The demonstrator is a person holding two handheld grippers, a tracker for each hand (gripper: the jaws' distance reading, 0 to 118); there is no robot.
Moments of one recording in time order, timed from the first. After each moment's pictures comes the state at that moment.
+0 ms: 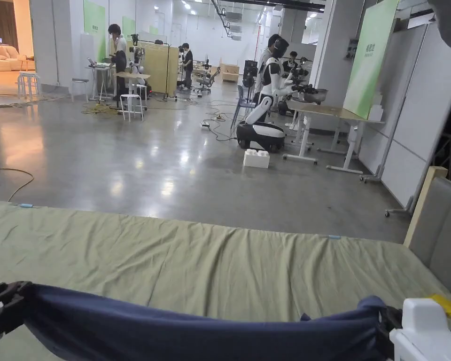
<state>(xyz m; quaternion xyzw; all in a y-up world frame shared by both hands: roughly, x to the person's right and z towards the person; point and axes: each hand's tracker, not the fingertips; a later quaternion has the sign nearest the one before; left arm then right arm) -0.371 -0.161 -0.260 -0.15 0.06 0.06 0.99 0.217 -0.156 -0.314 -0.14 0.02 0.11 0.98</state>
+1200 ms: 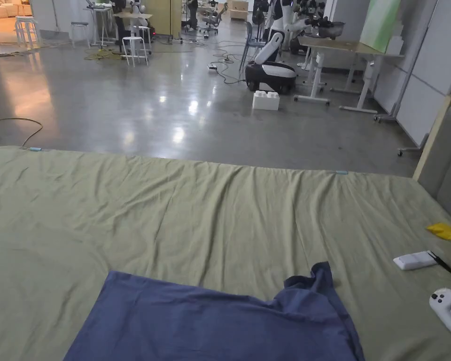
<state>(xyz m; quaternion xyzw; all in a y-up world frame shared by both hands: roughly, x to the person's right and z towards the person) -0.327 -0.381 -0.162 -0.48 0.06 0.10 0.87 0.238 -0.358 -0.184 -0.44 0.04 0.15 0.88</state>
